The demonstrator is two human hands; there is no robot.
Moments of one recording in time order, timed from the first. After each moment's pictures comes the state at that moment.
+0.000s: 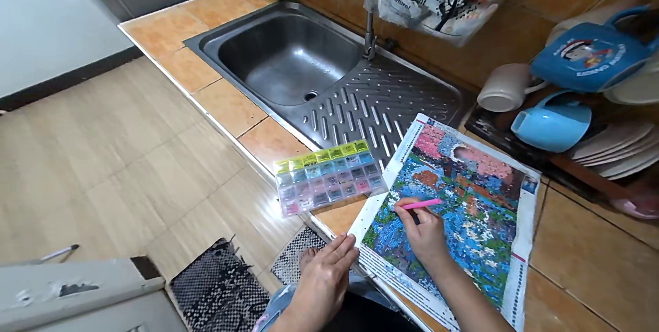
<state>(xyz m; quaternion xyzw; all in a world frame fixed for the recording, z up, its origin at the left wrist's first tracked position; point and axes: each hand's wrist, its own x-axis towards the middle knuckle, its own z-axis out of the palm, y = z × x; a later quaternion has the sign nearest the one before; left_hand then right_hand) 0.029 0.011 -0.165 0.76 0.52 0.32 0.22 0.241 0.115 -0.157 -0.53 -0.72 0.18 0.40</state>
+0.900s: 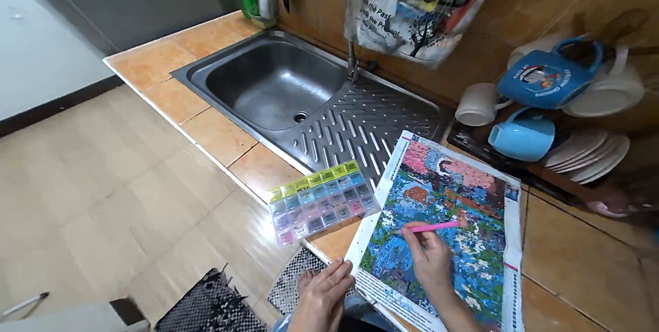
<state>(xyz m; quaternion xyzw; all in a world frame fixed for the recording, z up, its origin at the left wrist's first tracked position) 0.016 0.016 -0.171 0.76 0.48 0.36 0.26 0.239 0.100 -0.152 -0.59 -0.63 0.19 0.47</state>
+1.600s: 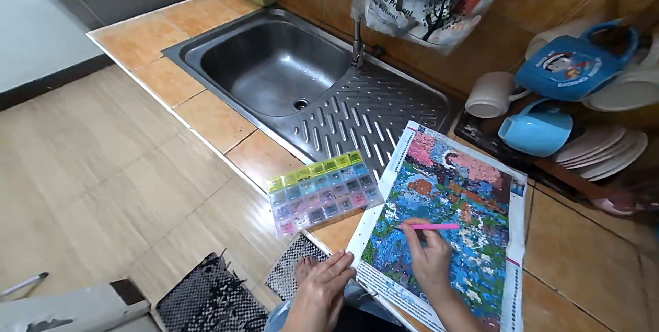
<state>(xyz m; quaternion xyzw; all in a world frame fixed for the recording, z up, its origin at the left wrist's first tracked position) 0.016 0.017 -0.177 0.76 0.48 0.37 0.24 0.238 0.098 -0.165 -0.57 -0.66 0.13 0.47</state>
